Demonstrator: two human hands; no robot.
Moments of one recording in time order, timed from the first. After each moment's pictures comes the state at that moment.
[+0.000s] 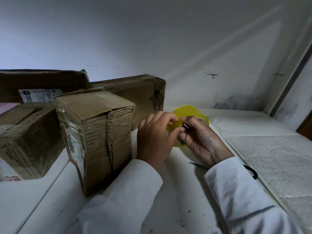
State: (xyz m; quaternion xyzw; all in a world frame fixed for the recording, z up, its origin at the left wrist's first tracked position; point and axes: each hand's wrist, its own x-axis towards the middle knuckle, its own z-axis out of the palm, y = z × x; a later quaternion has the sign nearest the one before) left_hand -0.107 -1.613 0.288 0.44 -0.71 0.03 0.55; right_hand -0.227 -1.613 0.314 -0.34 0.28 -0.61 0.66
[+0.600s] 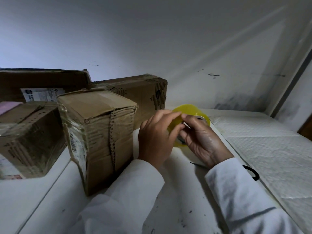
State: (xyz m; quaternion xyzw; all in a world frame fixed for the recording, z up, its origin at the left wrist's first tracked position) left_hand -0.105 -1.612 0.288 0.40 -0.72 0.02 0.56; right_hand -0.217 -1.602 0.323 -0.33 0.26 -0.62 0.66
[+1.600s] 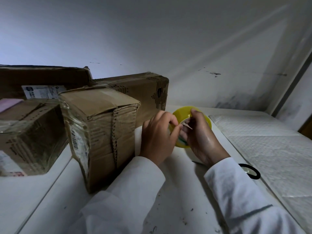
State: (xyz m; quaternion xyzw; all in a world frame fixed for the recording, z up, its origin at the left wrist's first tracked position) left_hand -0.104 -1.616 0.284 0.43 -0.73 -0.02 0.54; right_hand -0.214 -1.617 0.311 -0.30 0.40 -0.64 0.59
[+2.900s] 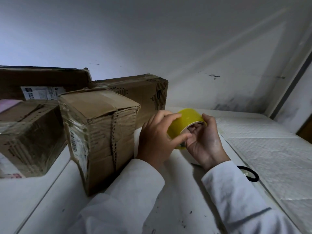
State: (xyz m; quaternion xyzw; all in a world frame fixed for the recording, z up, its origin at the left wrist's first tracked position) left_hand -0.103 -1.619 0.283 0.39 -0.73 -0.02 0.56; right_hand -0.219 -1.605 0.320 -0.22 0.23 -0.65 0.69
